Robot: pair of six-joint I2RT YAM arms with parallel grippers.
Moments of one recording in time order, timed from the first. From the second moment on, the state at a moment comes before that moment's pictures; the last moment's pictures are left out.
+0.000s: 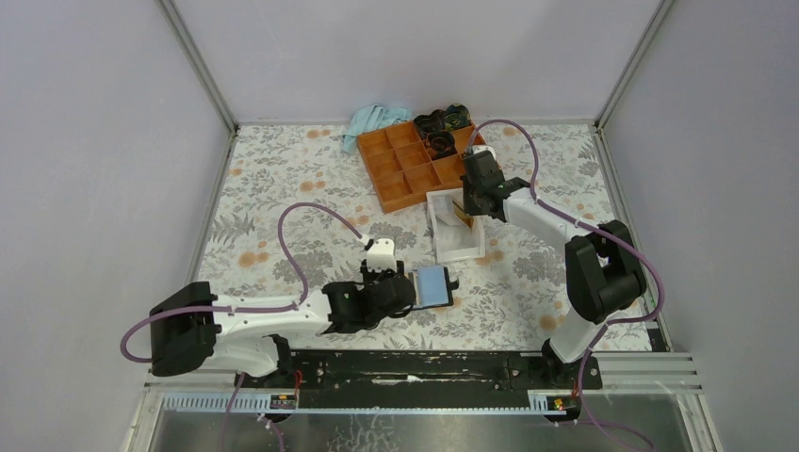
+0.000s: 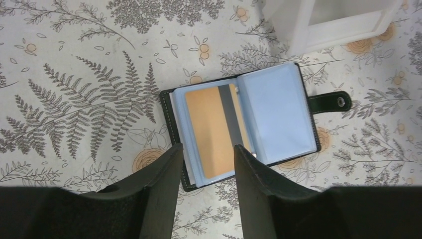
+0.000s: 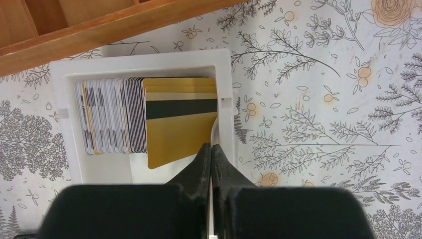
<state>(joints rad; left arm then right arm) -1.23 1.29 0.68 -0.30 -0.70 -0.95 0.46 1.71 1.18 -0.38 0.23 0.30</state>
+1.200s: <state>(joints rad) -1.18 1.01 0.31 0.76 -0.68 -0.90 0.46 0.99 0.55 0.39 -0.13 0.95</state>
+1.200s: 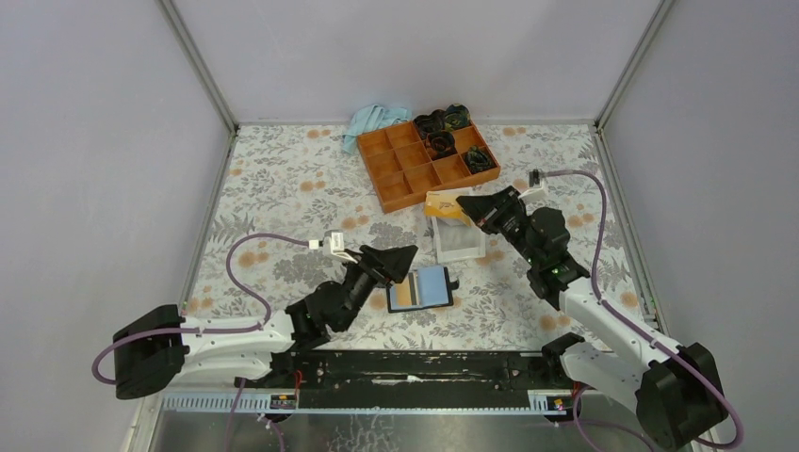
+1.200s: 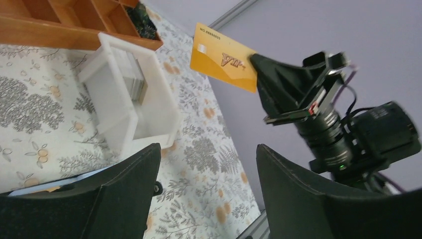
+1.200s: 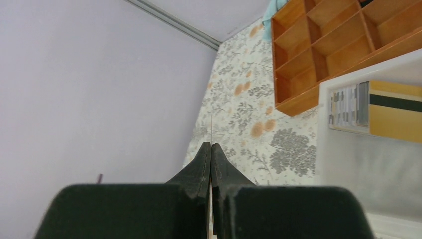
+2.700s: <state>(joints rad) -0.79 1.56 0.39 1.50 -0.02 -1.12 0.60 1.10 0.29 0.96 0.04 1.35</state>
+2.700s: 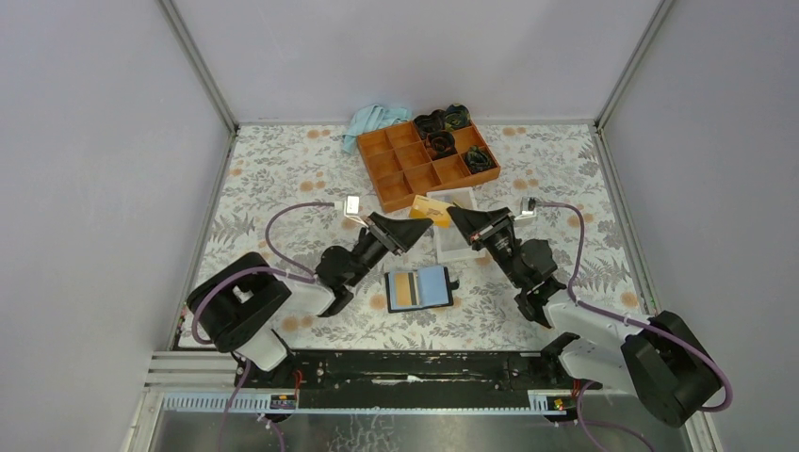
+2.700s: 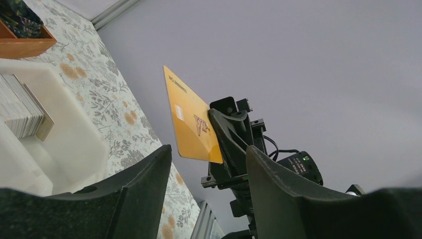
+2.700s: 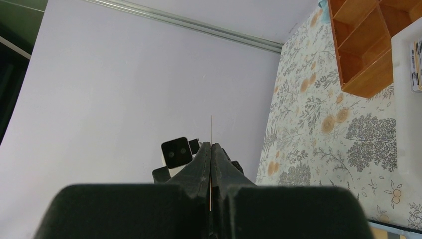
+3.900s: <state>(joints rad) -0.77 1.62 0.44 1.53 -0.01 -1.16 0.66 1.04 0.26 0.94 0.14 1.32</state>
